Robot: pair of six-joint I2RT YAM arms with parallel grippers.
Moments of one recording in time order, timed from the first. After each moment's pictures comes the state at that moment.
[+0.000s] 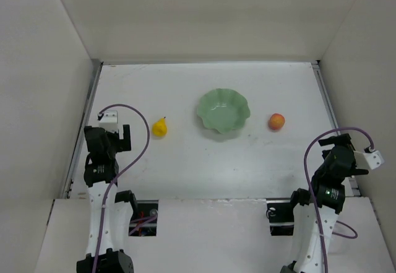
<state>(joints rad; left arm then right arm) 0.23 0.60 0.49 -0.36 -0.04 0.20 -0.40 0.24 0.45 -0.49 0.46 0.64</state>
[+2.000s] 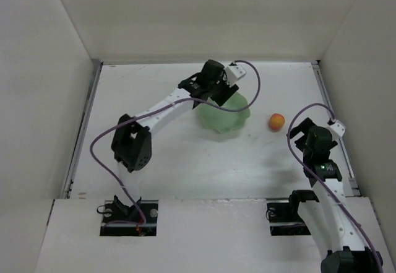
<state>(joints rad) -0.69 1.88 1.71 -0.40 0.04 0.29 -0.02 0.63 0.45 -0.35 0.35 0.62</state>
